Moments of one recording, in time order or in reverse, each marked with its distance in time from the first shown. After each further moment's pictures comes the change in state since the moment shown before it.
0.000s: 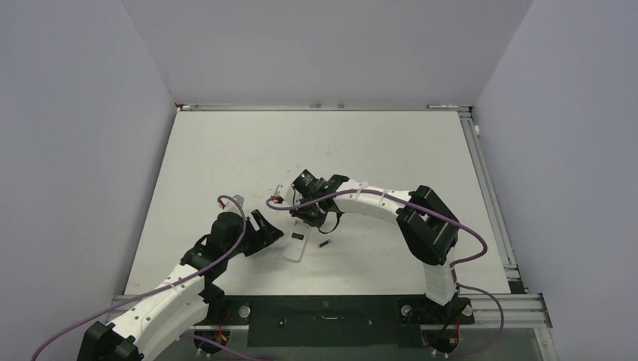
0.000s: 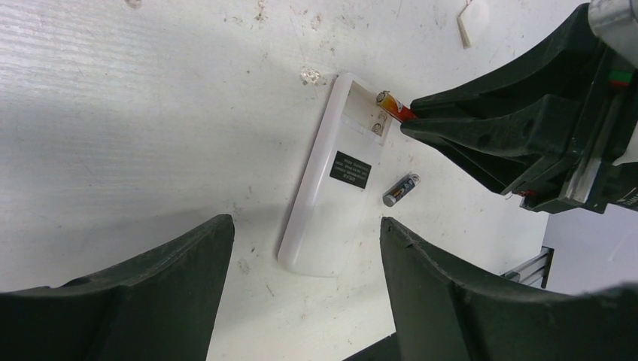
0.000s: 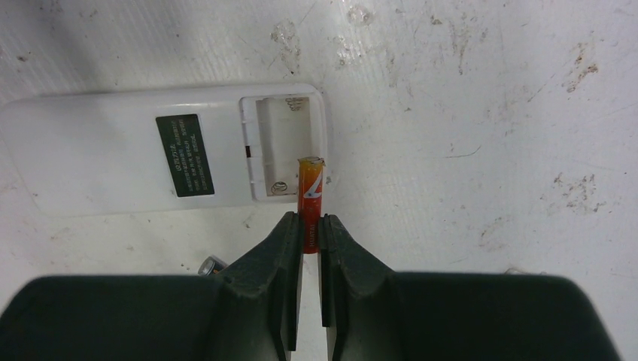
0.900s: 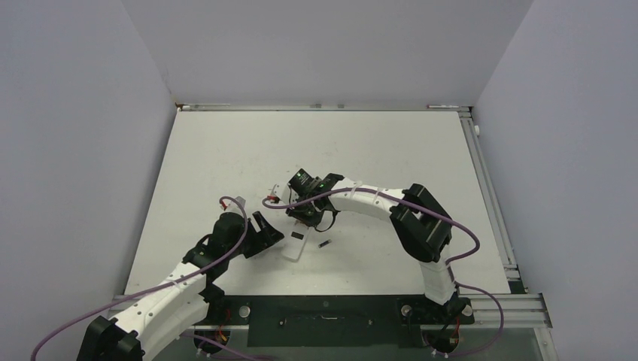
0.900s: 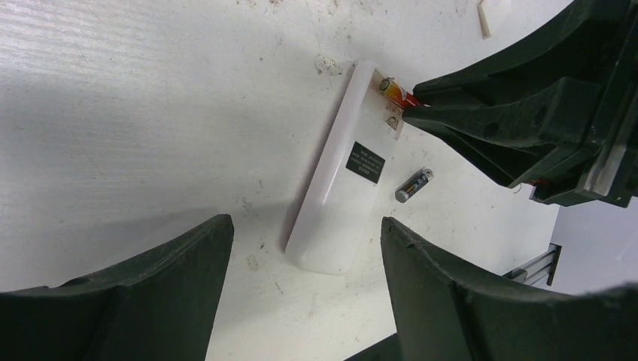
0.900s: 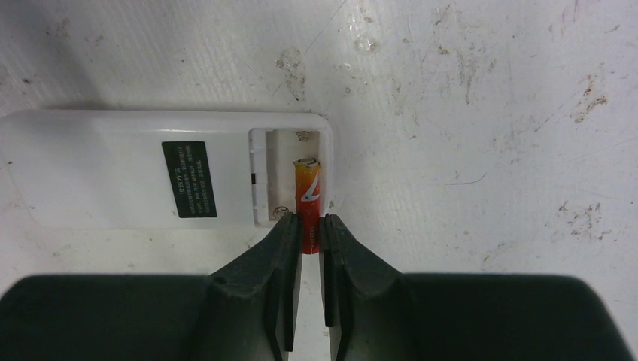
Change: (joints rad) left arm 0.000 0.031 -0.014 0.010 0.010 -0.003; right arm 0.003 0.048 0.053 -0.013 -0.018 -0.010
